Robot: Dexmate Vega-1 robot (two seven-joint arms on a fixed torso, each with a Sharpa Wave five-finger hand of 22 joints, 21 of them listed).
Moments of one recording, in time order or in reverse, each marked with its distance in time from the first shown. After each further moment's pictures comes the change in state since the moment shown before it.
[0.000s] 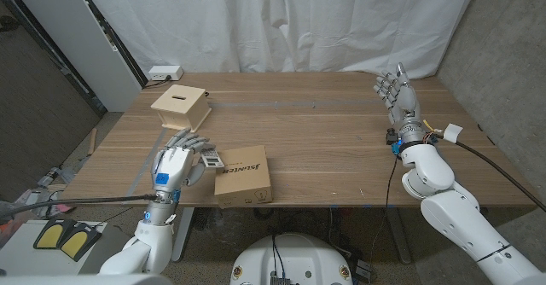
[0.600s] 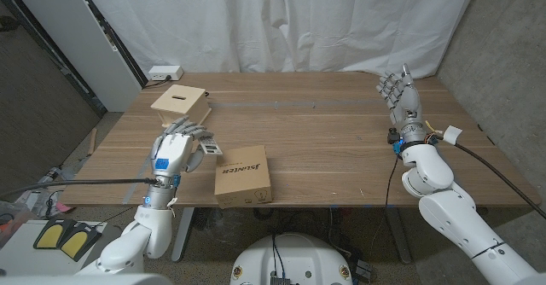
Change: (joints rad) left arm -0.041 0.035 -0.006 -0.052 -0.008 0.083 -0.074; left_hand 0.000 0.000 0.005 -0.005 -0.001 0.000 0.000 -0.003 0.000 0.009 -0.002 0.000 0.000 0.008 -0.001 0.000 0.000 0.002 0.002 0.000 0.000; right arm 0.022 0.021 0.000 0.062 0.035 0.048 0.027; right_hand -0.004 0.004 -0.003 -0.003 0.000 0.000 0.000 0.000 0.000 0.000 0.000 0.000 0.000 0.001 -0.001 0.000 0.000 0.000 0.000 0.000 0.000
